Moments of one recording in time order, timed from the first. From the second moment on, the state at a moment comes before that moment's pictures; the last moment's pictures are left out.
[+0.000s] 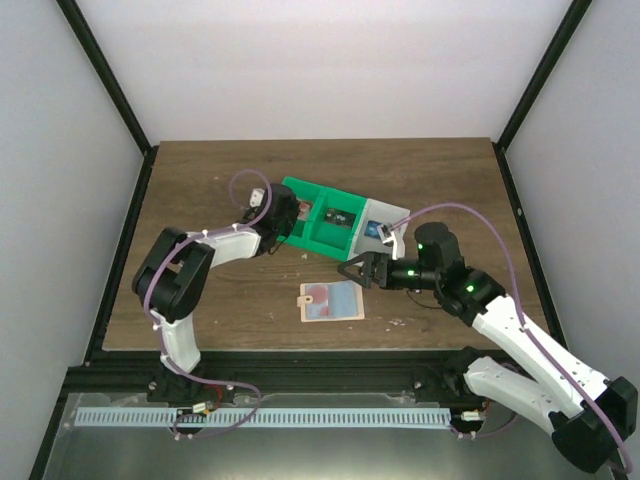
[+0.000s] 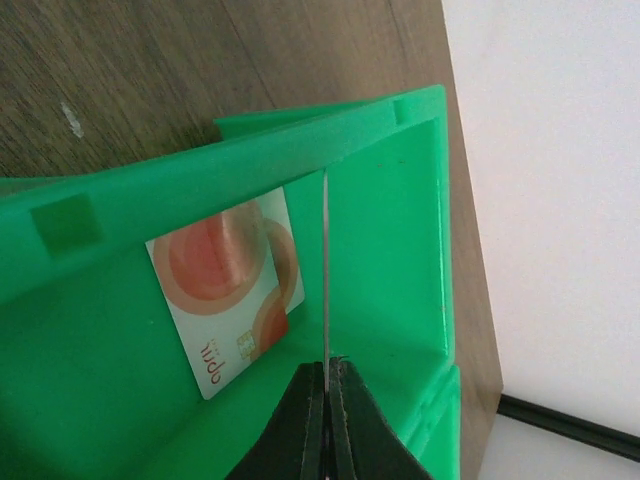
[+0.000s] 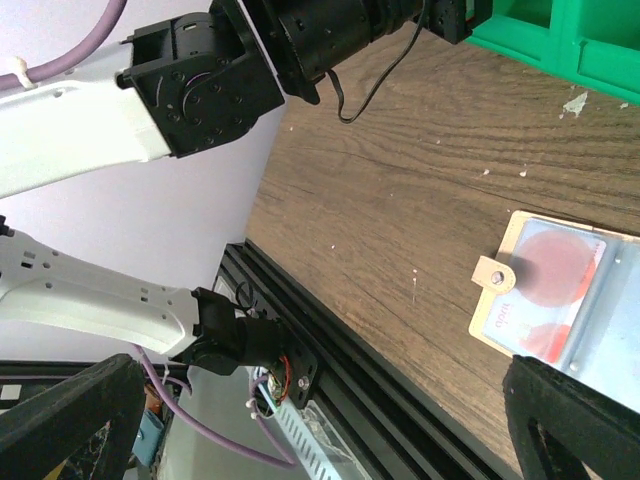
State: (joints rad) left arm -0.52 1.86 1.06 0.20 -0.19 -1.52; right arm 0.60 0.87 0.74 -0.37 -0.60 0.76
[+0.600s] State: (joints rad) left arm -0.52 1.97 1.13 0.17 -0.15 -1.54; right arm 0.60 0.84 0.74 -0.37 -0.58 0.76
